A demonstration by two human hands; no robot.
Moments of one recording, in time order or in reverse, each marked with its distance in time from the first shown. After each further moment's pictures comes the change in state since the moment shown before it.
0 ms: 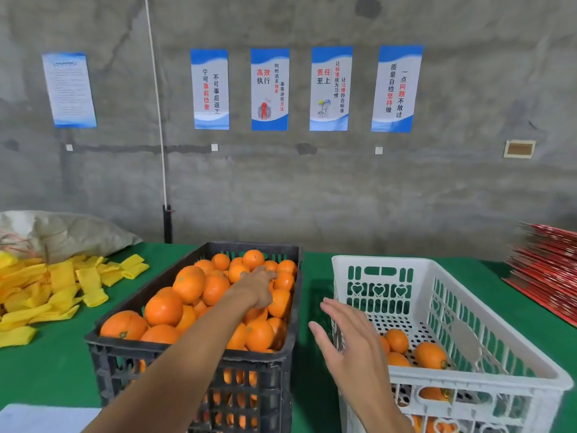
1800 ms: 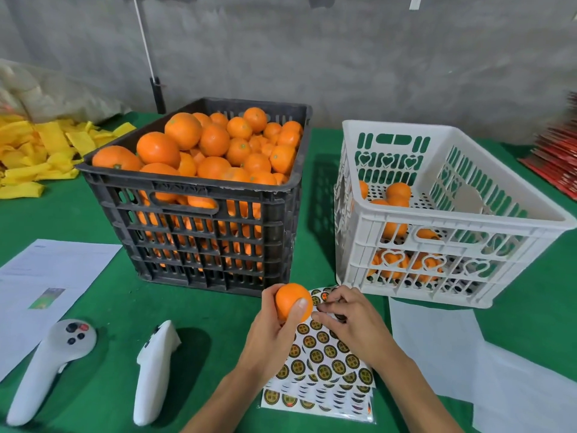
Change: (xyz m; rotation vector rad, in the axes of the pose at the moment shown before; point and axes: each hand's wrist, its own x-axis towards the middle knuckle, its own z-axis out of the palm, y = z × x) left_hand -0.262 0.019 0.270 -1.056 0.156 -0.044; right_hand -0.189 0.087 0.028 0.022 -0.610 0.109
